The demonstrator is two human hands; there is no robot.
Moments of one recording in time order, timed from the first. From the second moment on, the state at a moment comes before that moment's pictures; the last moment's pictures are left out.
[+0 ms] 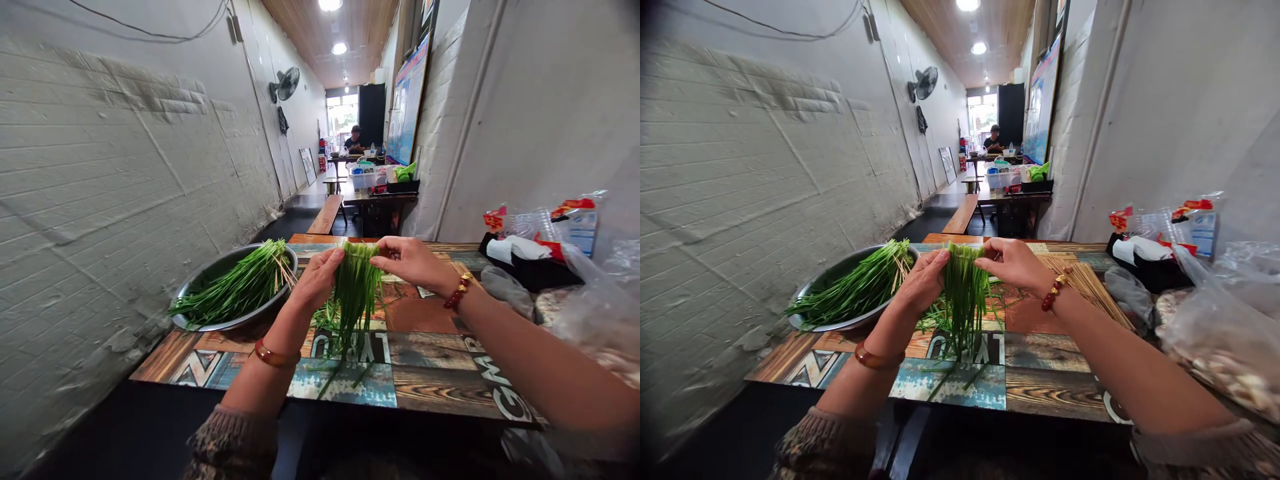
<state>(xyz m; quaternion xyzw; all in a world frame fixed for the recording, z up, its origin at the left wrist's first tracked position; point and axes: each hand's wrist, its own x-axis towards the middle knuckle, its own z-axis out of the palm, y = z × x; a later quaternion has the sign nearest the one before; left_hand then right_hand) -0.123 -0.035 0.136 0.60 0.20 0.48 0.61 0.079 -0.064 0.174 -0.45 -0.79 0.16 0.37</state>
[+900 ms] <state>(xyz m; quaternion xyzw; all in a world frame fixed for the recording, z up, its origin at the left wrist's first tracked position) -0.116 -0.040 0.130 0.59 0.22 0.48 0.61 0.077 -0.059 0.176 -0.43 -0.82 0.14 0.35</state>
